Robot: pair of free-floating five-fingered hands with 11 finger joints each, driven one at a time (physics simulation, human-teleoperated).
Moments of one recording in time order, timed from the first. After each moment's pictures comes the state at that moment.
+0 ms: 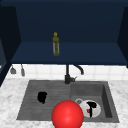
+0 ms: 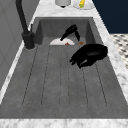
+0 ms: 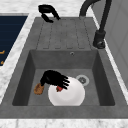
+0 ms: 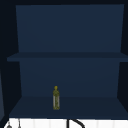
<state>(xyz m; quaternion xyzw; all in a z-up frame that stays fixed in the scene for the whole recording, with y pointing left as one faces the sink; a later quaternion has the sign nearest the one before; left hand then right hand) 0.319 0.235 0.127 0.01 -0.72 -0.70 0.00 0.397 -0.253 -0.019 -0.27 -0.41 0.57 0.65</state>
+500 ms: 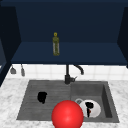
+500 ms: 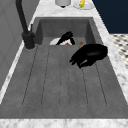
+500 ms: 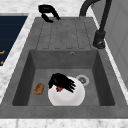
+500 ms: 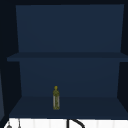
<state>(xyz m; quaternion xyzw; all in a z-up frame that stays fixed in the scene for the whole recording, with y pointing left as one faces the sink) 0.319 0.235 0.127 0.01 -0.72 -0.70 0.00 0.432 -0.228 -0.071 -0.33 -0.38 0.56 0.65</state>
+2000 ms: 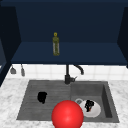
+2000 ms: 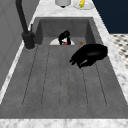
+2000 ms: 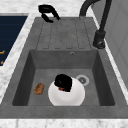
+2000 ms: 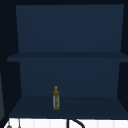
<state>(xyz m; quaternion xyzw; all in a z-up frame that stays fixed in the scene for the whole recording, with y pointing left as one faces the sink) 0.319 0.235 0.127 0.01 -0.72 -0.70 0.00 0.459 -0.238 -0.067 -0.29 -0.38 0.54 0.70</state>
